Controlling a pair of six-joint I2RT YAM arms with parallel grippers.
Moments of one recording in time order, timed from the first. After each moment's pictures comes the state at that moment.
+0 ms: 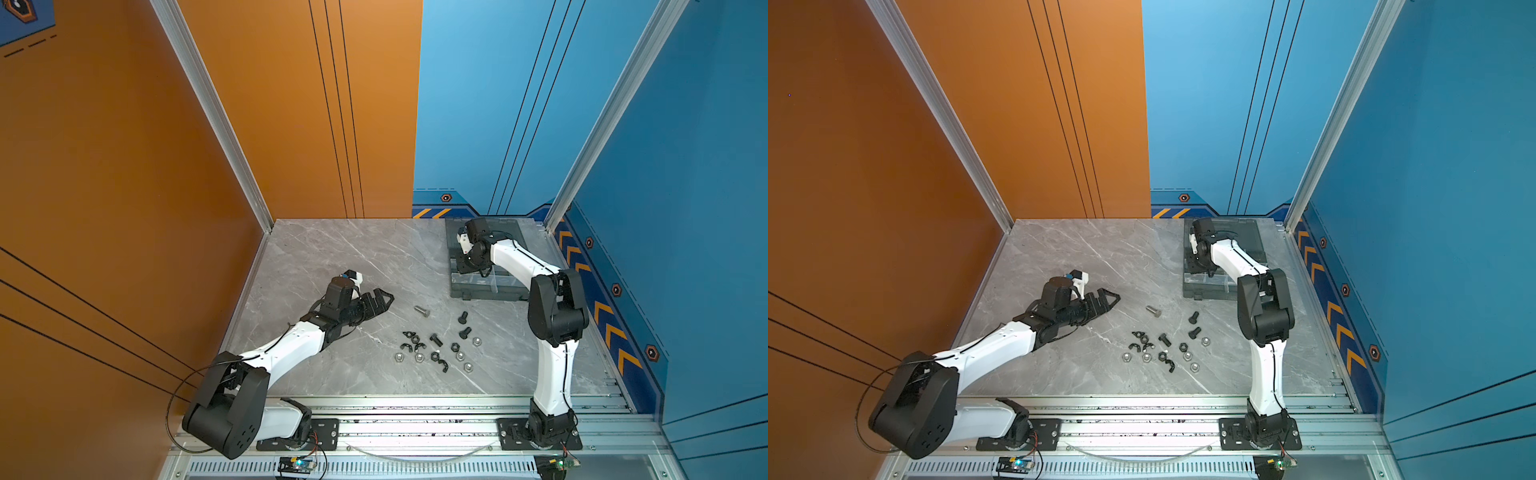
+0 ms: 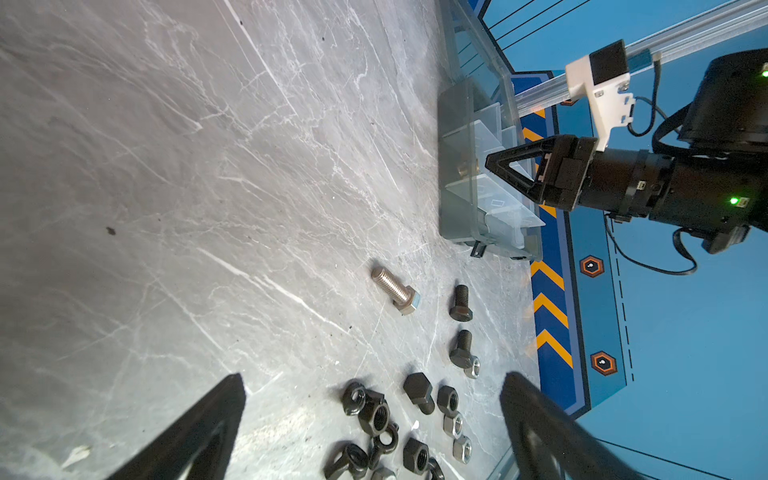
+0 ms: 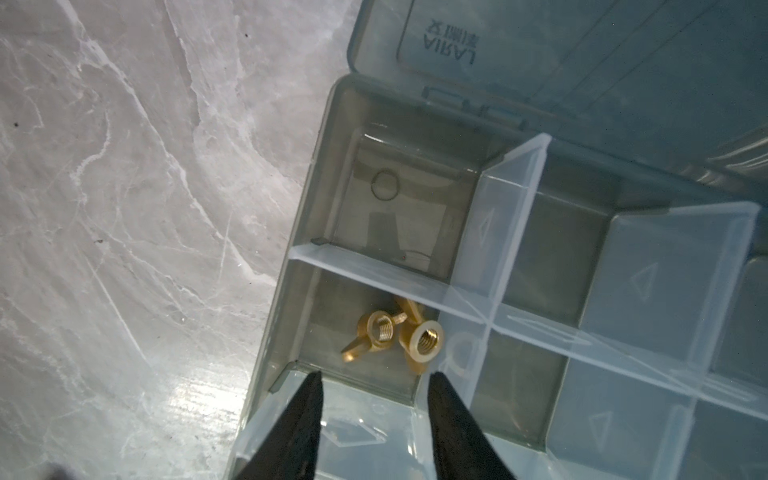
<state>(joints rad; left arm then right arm) -0.40 1.33 0.63 0.08 0.34 -0.84 0.25 2.08 1.67 -0.71 -0.01 0.02</state>
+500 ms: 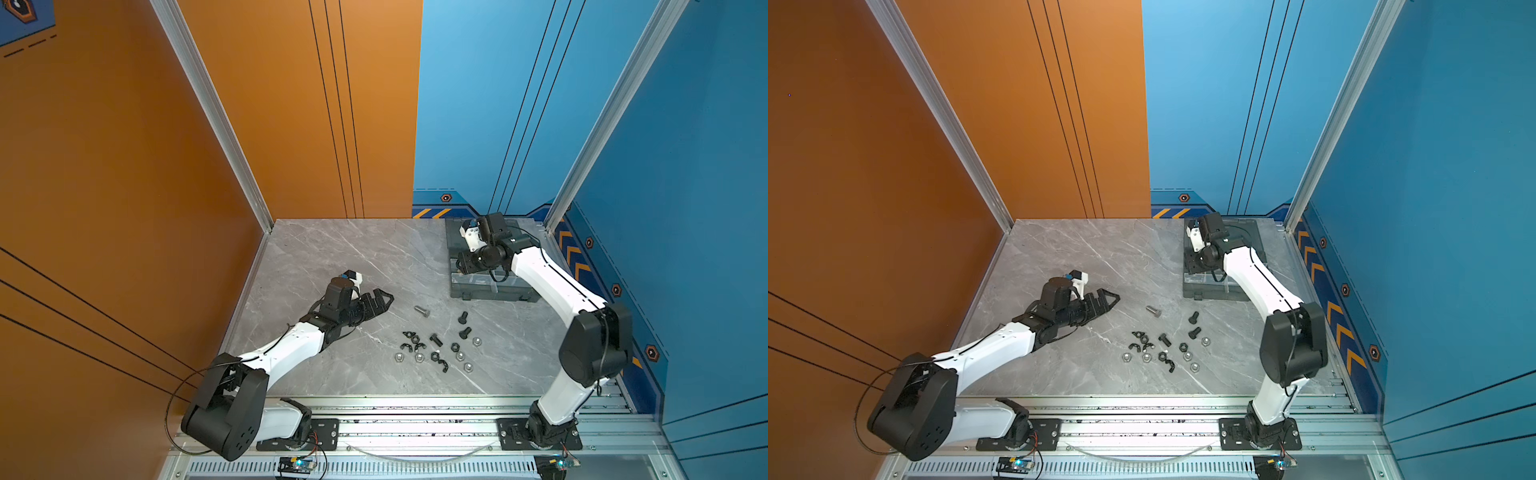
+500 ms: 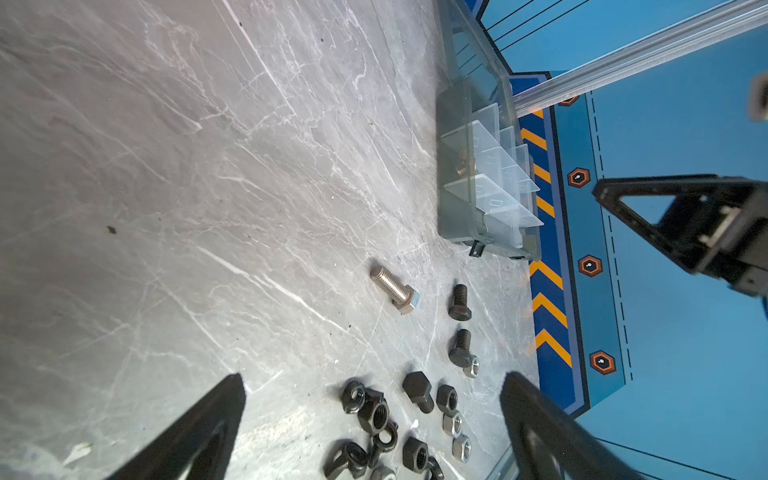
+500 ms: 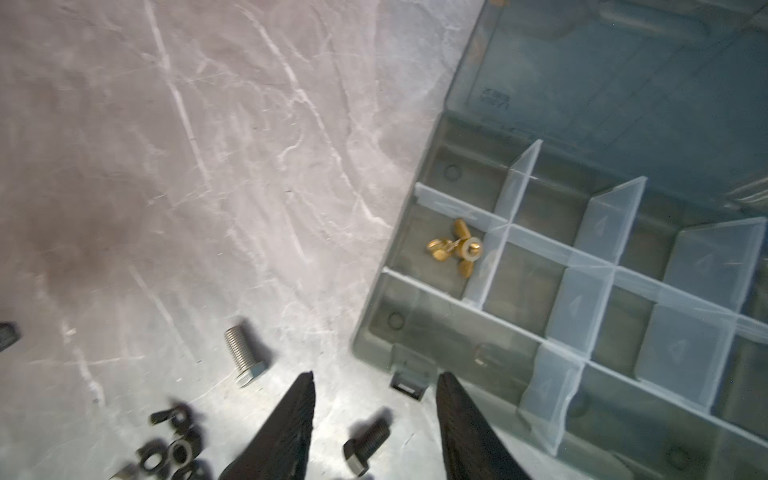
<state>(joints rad) -0.40 1.32 0.63 0.08 0.34 -0.84 0.31 1.68 1.48 -0.78 -0.14 0.04</state>
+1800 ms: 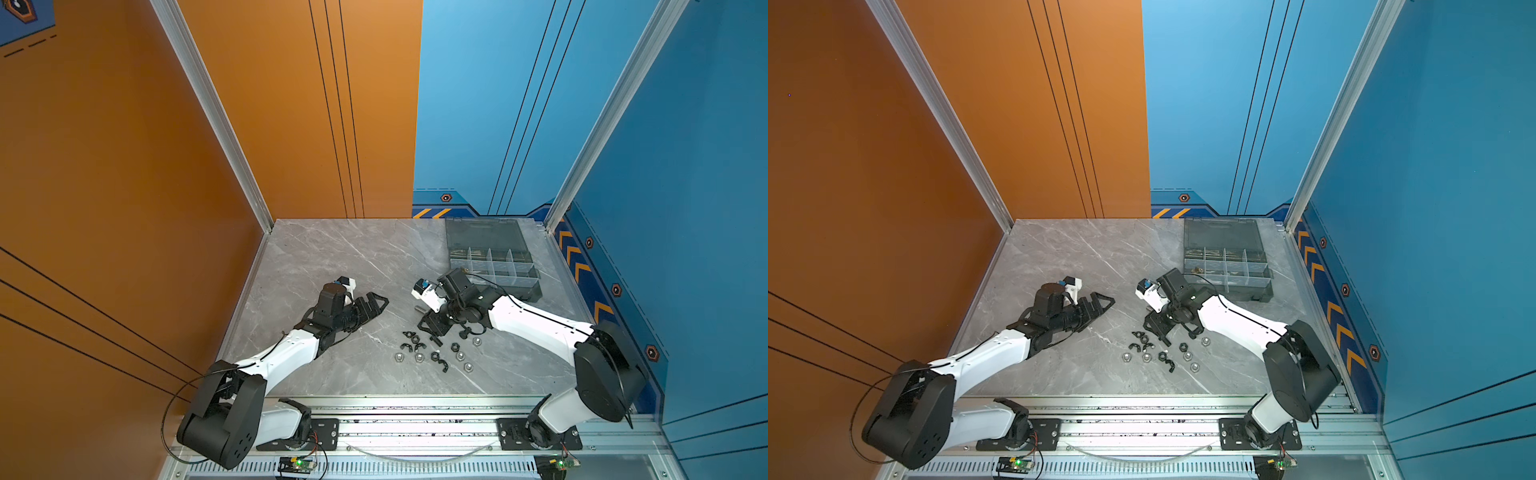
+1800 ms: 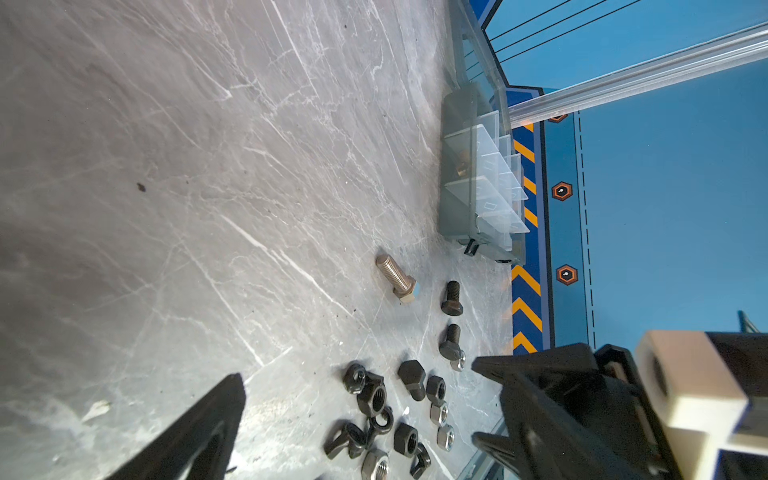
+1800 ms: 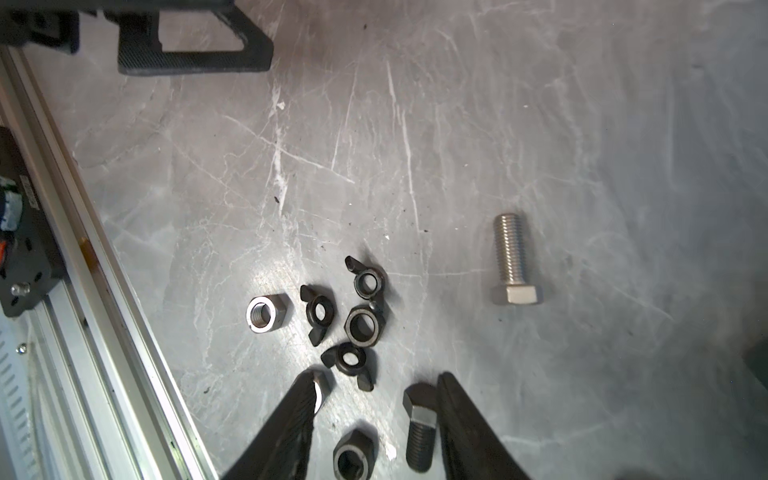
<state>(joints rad) -0.35 1.28 0.54 0.15 0.41 -0.92 0.67 1.59 1.04 -0.48 -0.33 -0.11</state>
